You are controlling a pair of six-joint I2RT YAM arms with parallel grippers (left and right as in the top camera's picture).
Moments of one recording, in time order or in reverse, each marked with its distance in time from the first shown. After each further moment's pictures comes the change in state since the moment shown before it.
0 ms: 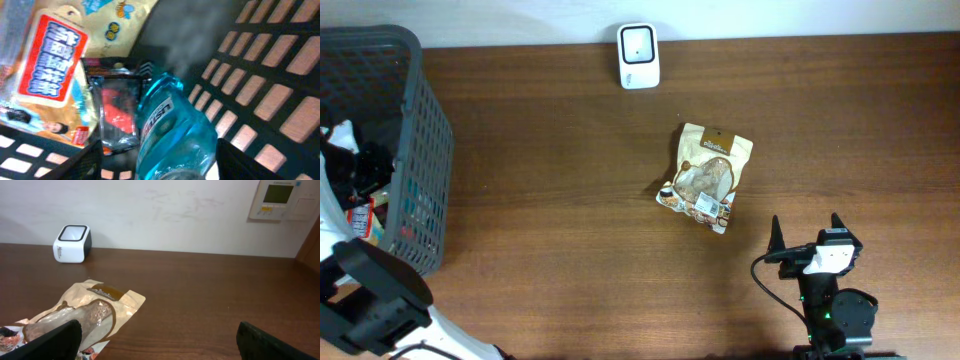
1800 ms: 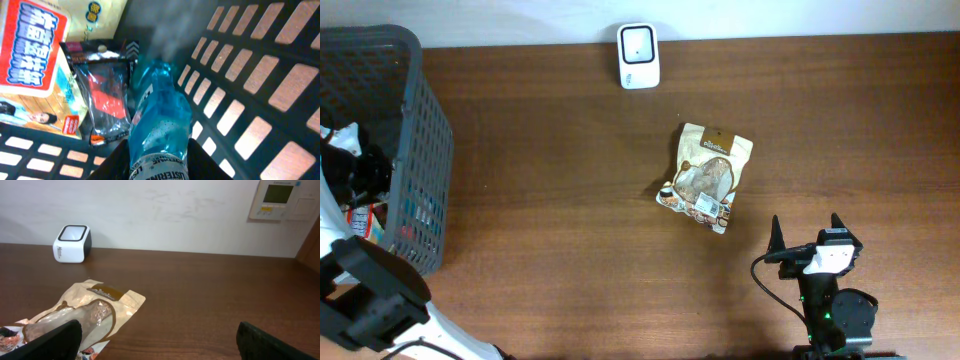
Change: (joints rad) left arm 0.004 0.025 0.062 -0.107 0.052 0.051; right arm 0.000 0.000 0.000 0.000 0.000 0.000
